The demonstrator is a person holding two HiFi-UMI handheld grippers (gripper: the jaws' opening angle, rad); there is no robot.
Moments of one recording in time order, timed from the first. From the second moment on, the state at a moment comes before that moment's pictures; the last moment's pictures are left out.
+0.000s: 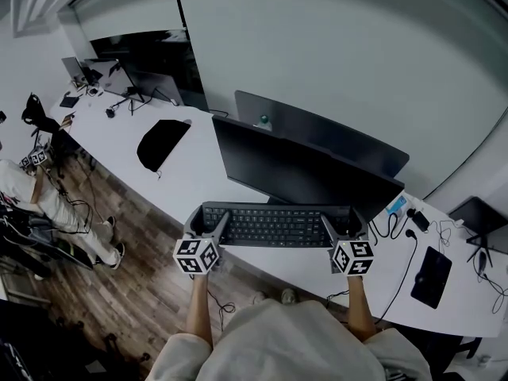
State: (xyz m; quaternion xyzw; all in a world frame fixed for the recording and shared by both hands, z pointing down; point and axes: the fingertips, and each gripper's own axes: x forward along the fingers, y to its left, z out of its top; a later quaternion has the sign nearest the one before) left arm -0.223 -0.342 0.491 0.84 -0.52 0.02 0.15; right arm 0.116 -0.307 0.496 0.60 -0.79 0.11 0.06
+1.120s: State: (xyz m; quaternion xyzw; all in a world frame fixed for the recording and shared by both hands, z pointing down) left arm -0.234 -0.336 0.486 0.83 -0.54 0.01 0.14; right arm 0.106 -0.311 0.487 0.60 -0.79 0.09 0.06
